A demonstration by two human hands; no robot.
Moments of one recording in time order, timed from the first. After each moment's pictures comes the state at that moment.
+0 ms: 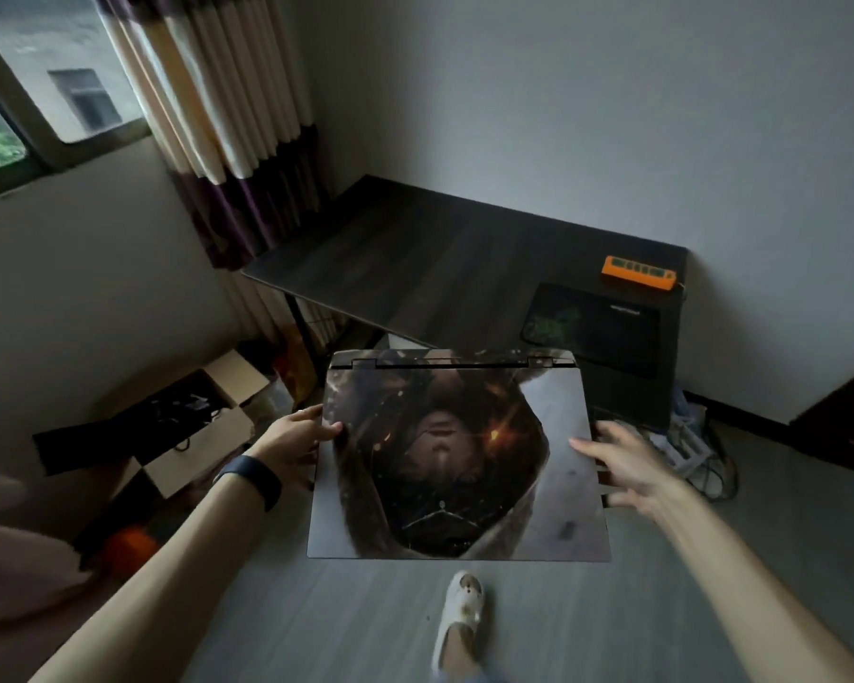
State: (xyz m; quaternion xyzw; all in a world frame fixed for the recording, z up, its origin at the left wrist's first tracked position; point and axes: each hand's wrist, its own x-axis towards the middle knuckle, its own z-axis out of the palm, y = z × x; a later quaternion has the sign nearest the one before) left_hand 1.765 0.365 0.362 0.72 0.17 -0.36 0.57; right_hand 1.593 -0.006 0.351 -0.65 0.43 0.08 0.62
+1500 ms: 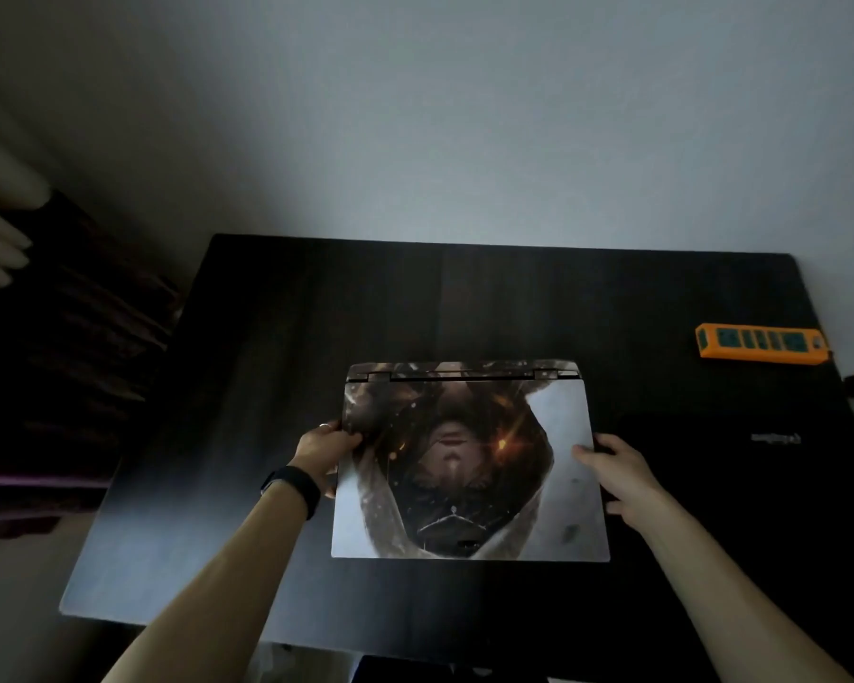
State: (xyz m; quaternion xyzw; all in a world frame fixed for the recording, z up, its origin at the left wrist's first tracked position) left_hand 2.439 0.066 0.225 0.76 0.17 -0.44 0.45; right_hand 2.183 -0.179 0.230 -0.47 0.69 0.07 0.55
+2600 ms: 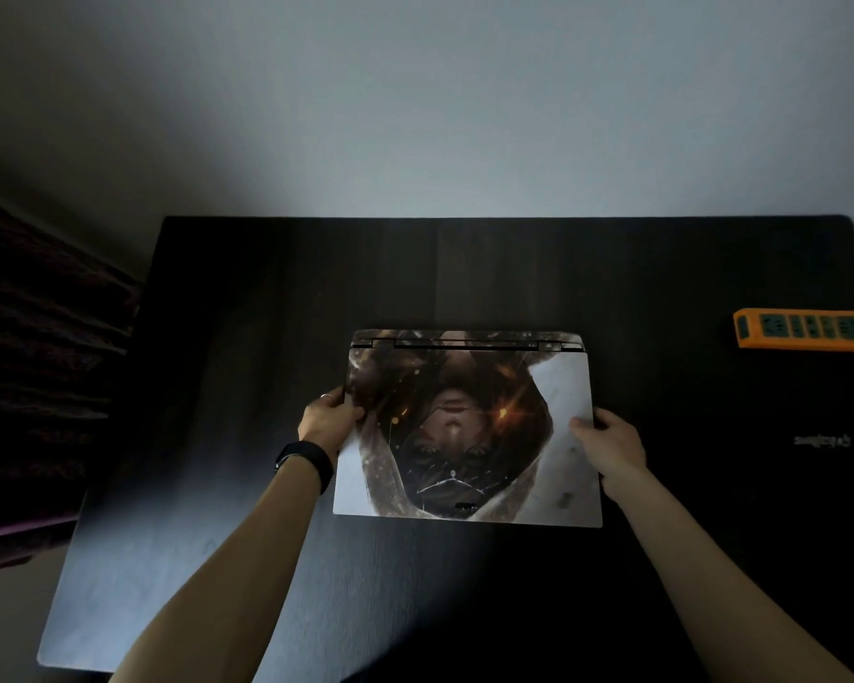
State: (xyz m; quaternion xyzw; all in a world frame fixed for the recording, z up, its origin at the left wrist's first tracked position) left_hand 2.502 0.011 0.151 0.83 0.11 -0.39 0.38; right_hand 2.241 -0.217 0.160 -0.51 0.72 0.07 0.46
